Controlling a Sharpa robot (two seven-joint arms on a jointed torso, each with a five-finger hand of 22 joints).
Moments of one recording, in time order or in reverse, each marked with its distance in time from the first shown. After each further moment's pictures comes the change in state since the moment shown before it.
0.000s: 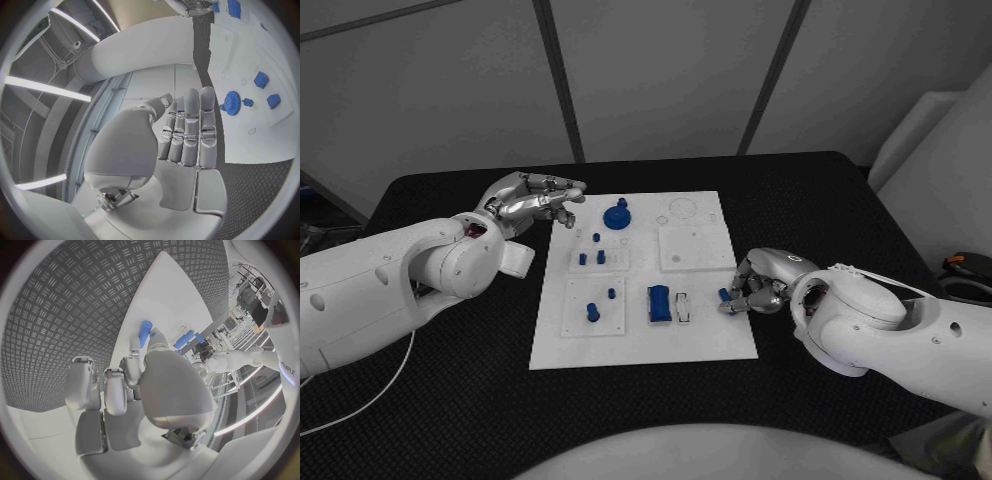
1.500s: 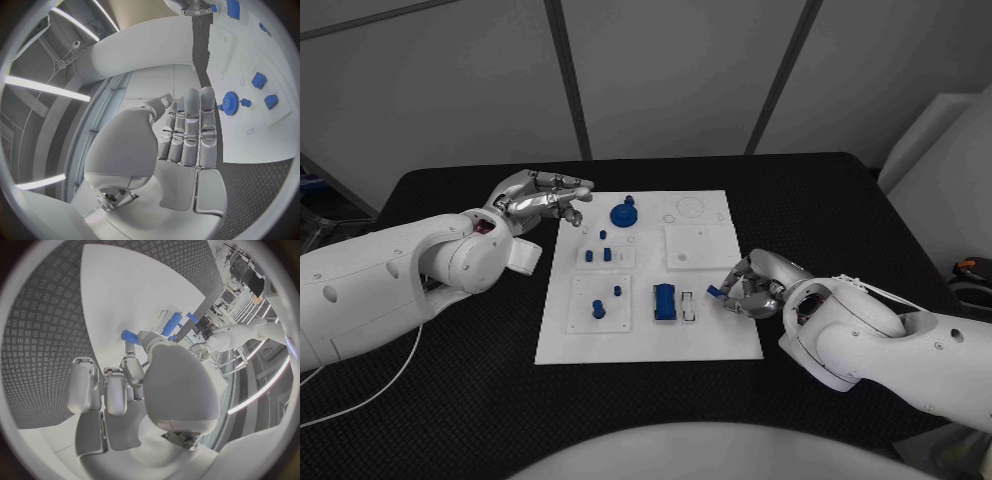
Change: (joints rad) left arm -0.003 -0.003 0.000 0.003 0.001 0.001 -0.010; left_hand 0.000 0.000 0.000 0.000 0.000 0.000 0.000 0.000 0.000 0.000 0.000 0.000 0.000 0.000 0.000 0.000 -0.002 0.000 0.000 0.000 0.000 -0.001; right arm -0.008 0.039 -0.003 0.062 0.162 -0.183 -0.092; right_hand 0.011 -0.121 0.621 -0.027 -0.012 -0.029 -0.001 -0.011 0.004 0.003 -0.013 -0.024 0.012 0.000 0.000 0.000 0.000 0.000 0.018 -0.018 0.013 0.040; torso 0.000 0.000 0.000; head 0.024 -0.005
